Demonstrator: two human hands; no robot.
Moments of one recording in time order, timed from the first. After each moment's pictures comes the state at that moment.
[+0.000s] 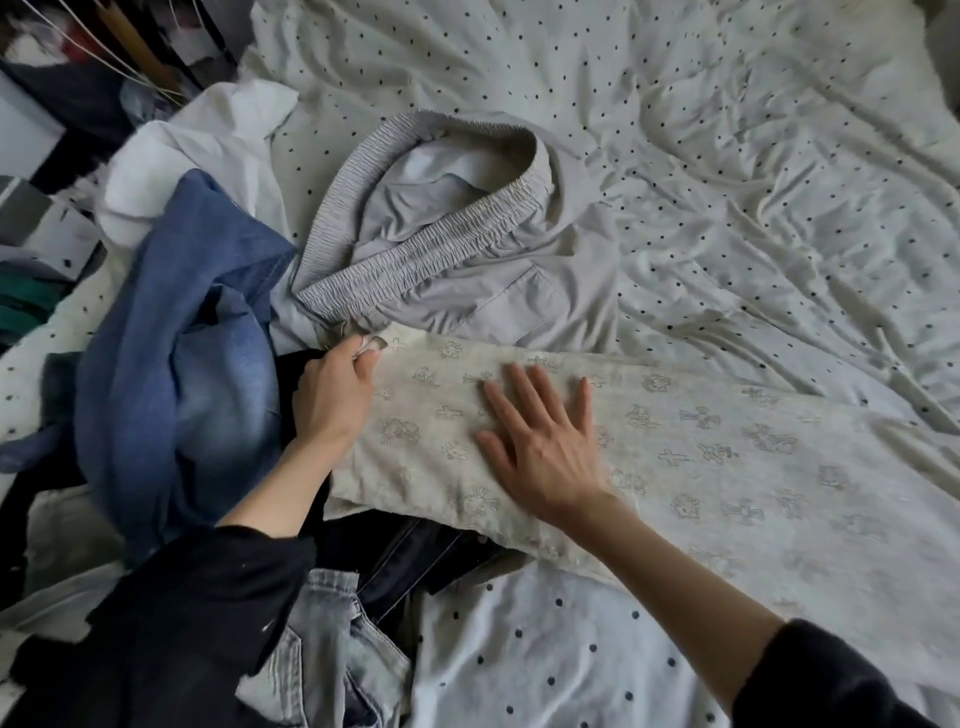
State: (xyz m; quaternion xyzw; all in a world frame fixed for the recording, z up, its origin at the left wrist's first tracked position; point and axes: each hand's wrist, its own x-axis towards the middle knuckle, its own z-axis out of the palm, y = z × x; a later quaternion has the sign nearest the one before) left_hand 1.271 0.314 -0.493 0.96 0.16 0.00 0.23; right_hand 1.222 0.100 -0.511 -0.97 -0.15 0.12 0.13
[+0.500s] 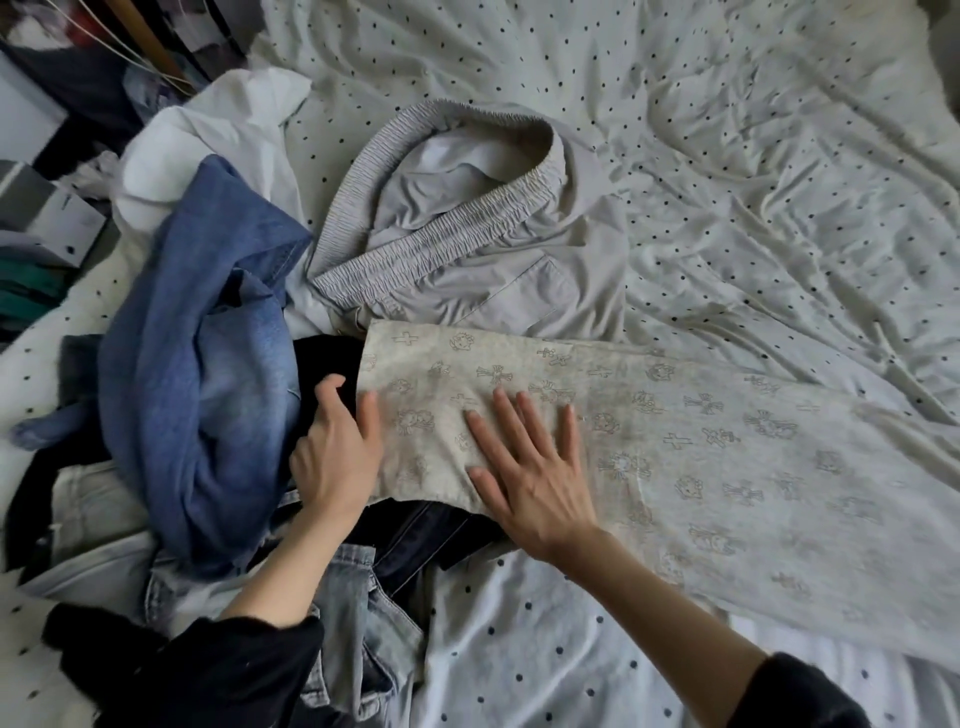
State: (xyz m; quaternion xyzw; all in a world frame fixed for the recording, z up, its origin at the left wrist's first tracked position) left_hand 1.197 0.310 -0.502 0.96 0.19 0.07 0.16; right_hand 1.178 0.115 -0.516 -0.97 -0.19 0.12 0.13
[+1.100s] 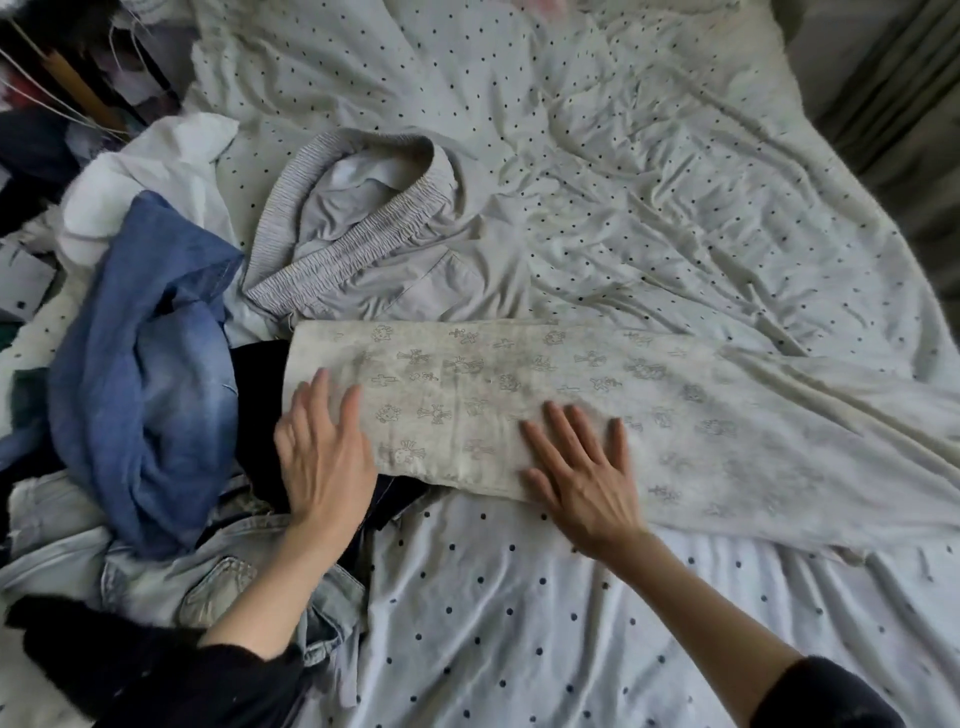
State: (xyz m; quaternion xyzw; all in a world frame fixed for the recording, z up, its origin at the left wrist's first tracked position) left_hand 1.149 0.256 -0.477 1.00 0.01 0.08 0.04; right_hand 1.116 -0.002 -0.513 -0.98 -0.09 0.14 0.07
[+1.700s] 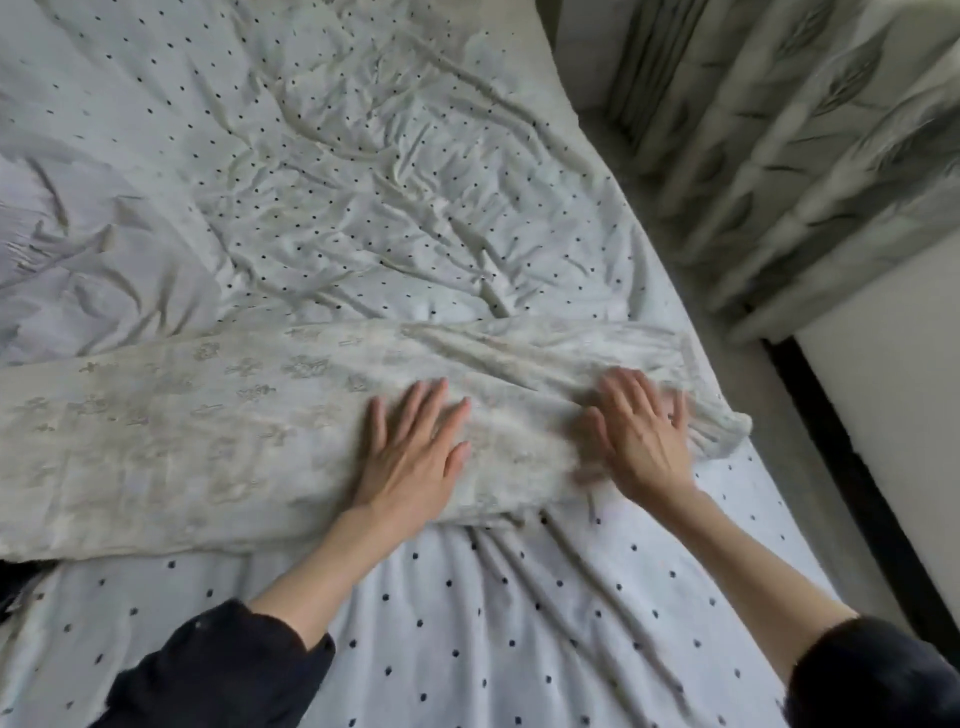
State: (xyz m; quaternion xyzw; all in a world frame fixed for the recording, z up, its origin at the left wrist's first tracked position) left_hand 1.117 -0.115 -0.518 0.95 -0.29 -0.12 0.06; right_hand 1.054 -0.357 -0.520 -0.98 0.15 0.07 0.11
